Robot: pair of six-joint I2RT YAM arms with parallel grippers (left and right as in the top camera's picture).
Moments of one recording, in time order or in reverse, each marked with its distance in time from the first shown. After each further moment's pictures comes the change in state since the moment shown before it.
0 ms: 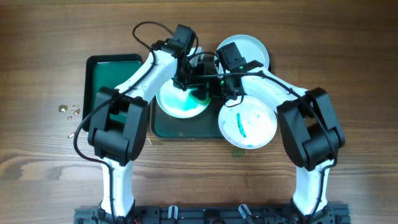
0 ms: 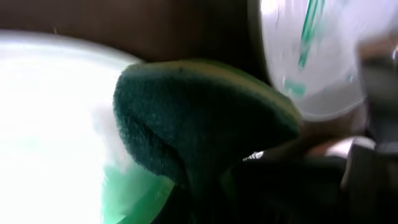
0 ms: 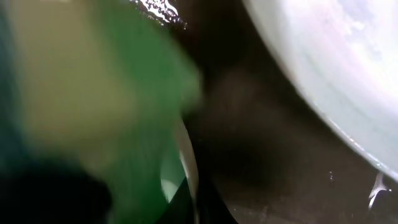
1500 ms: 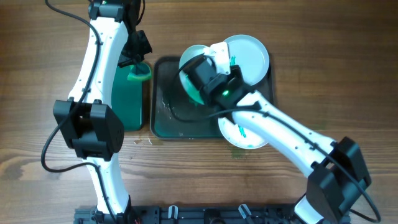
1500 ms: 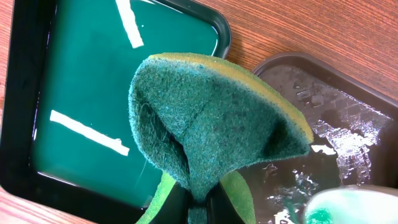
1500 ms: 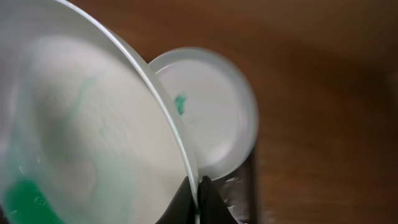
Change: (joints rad) left arm 0.253 -0.015 0.477 -0.643 -0.478 -0.224; right arm 0.329 -0.351 0.002 -0.155 1.140 -0.246
